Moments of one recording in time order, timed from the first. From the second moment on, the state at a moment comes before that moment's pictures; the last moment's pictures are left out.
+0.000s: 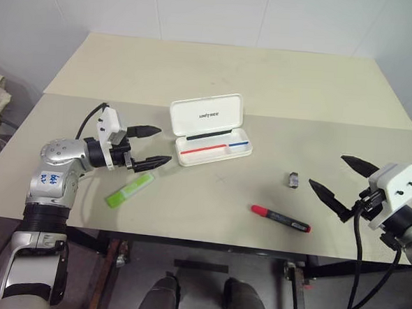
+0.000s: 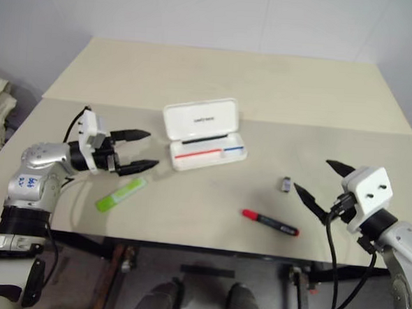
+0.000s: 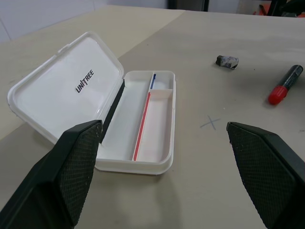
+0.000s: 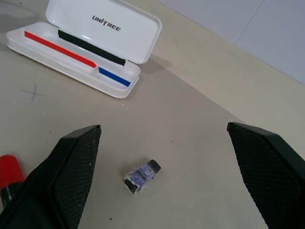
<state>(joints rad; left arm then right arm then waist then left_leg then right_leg) -0.59 0.63 0.09 0.27 -0.39 0.16 -1.11 0.09 -0.72 -0.44 -0.48 0.43 0.33 0.69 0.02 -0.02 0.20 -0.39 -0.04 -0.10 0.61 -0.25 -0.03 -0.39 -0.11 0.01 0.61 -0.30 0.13</state>
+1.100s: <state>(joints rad) -0.75 0.51 -0.16 0.40 -0.13 0.09 -1.04 -0.04 -0.59 -0.19 -0.51 0.39 0.32 0.63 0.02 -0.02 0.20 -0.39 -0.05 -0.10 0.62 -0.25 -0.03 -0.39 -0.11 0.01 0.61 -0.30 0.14</state>
